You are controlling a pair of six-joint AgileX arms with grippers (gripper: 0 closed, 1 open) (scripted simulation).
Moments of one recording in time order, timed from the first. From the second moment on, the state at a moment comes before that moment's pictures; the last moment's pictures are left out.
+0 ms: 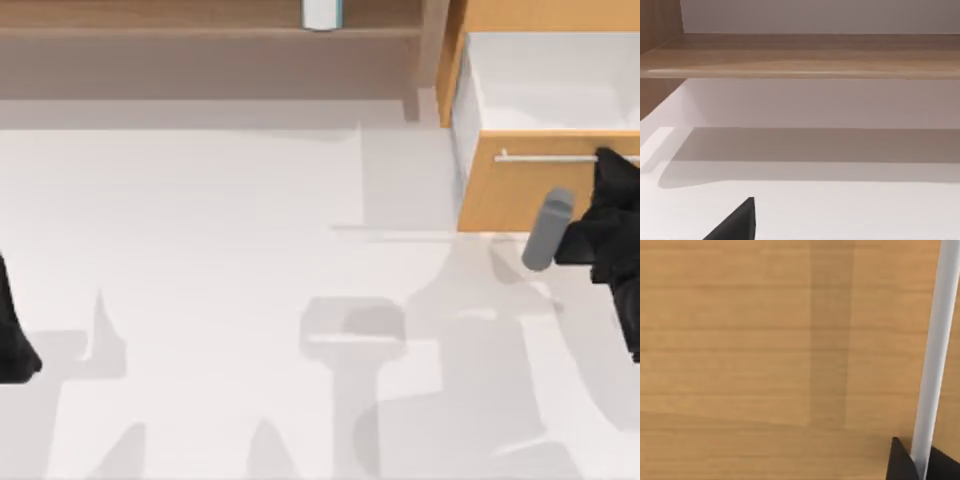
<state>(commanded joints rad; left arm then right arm) 0.00 0.00 0.00 0.00 0.00 0.00 0.28 2.03 0.43 1.60 0.31 -1.55</state>
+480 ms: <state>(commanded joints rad) 0.00 0.00 0.00 0.00 0.00 0.00 0.24 2.07 0.56 1.51 0.27 -1.55</state>
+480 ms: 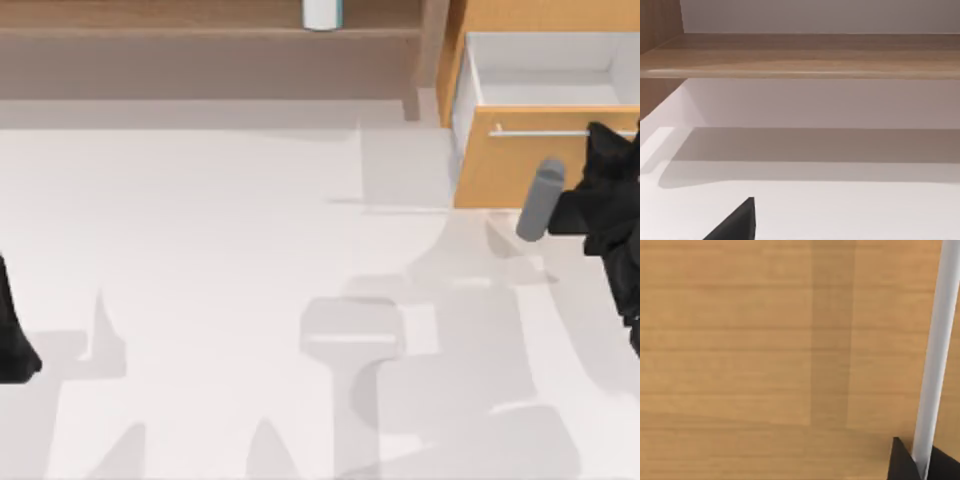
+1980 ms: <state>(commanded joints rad) 0.00 0.00 0.00 0.00 0.00 0.00 0.18 2.25 1.00 1.25 0.21 -1.55</state>
